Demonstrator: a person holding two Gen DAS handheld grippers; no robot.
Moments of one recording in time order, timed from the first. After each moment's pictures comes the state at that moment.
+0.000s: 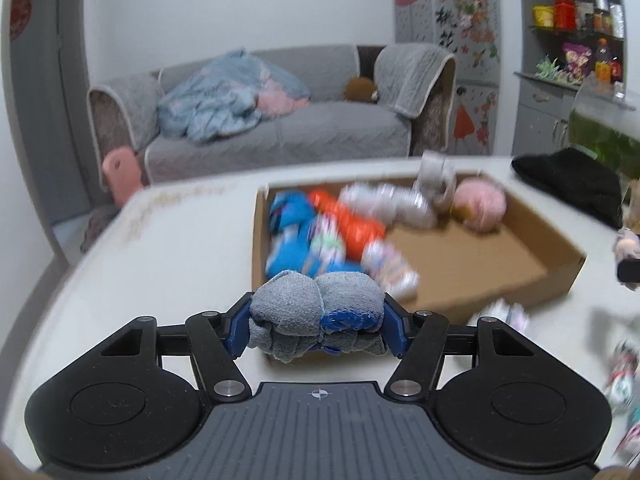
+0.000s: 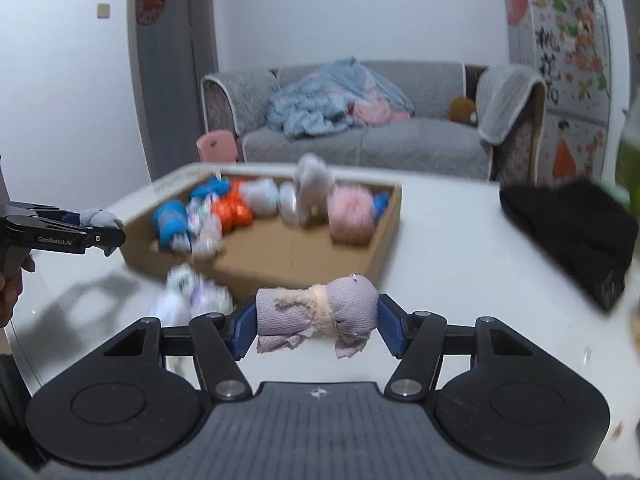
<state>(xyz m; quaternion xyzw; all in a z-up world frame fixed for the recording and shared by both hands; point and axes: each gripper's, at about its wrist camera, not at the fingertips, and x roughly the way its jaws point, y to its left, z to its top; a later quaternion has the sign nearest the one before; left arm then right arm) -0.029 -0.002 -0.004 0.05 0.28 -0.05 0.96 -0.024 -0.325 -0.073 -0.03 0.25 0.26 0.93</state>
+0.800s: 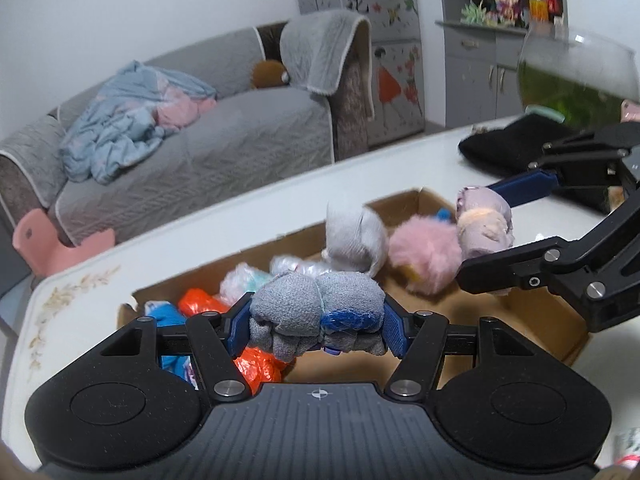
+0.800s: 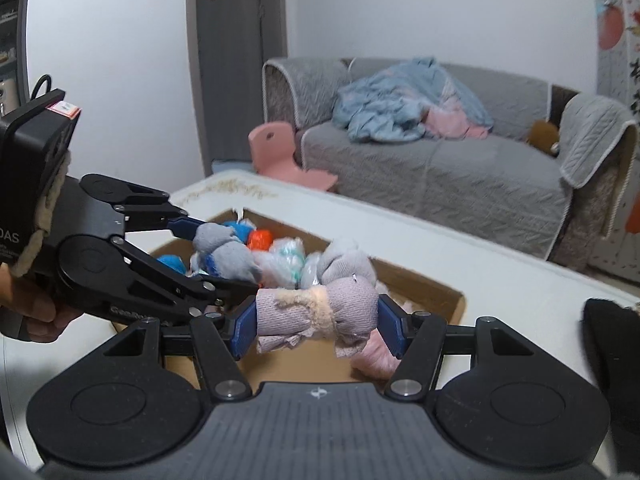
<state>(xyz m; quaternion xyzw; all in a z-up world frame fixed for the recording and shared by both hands) 0.114 -0.102 -0.014 0.15 0.32 -0.15 0.92 0.114 -0.262 -0.052 -0.08 0.27 0.36 0.89</state>
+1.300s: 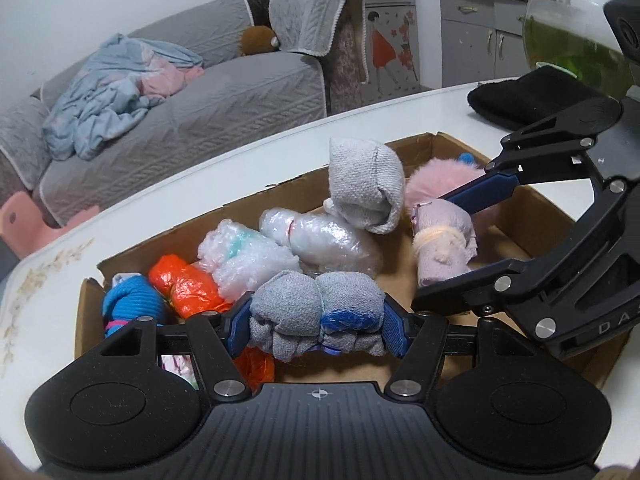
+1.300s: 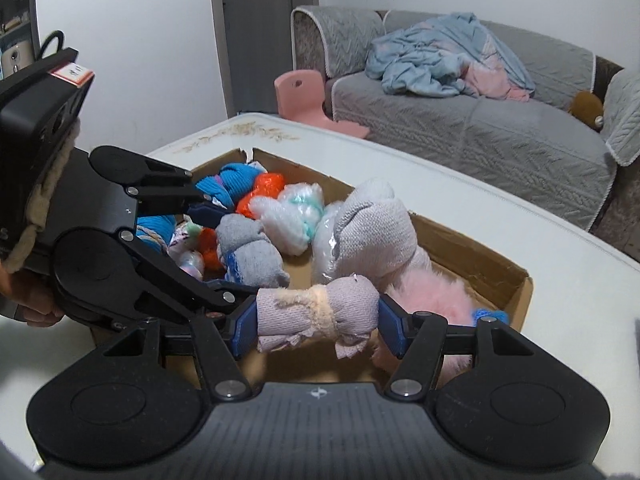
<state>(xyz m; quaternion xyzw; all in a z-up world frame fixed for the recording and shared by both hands) 0.137 -0.099 -0.052 0.16 0.36 -0.16 0.91 0.144 -0.234 -0.087 -0.12 0.33 0.40 0.85</state>
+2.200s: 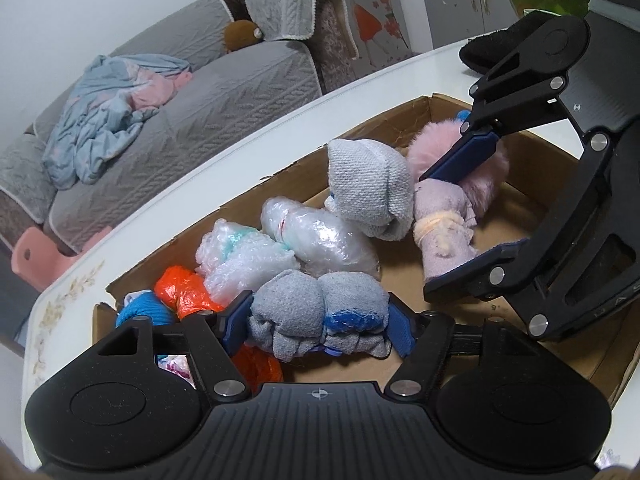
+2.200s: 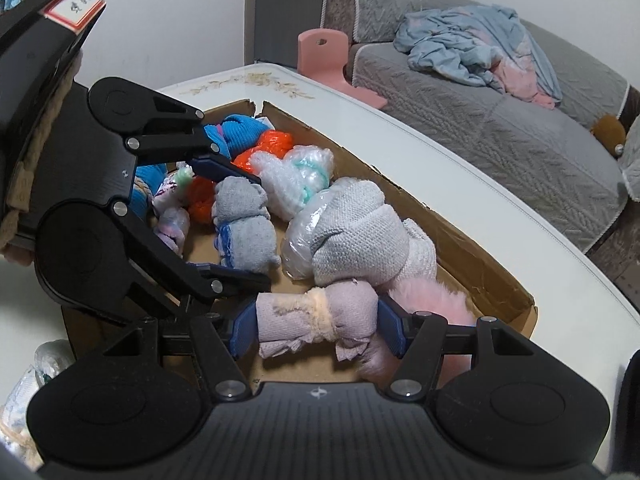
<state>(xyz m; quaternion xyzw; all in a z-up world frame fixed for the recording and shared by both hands) 0.141 -0.109 -0.060 0.25 0.37 -0.15 0.88 0.152 -0.217 -0.092 -0.22 0.35 0.41 0.82</state>
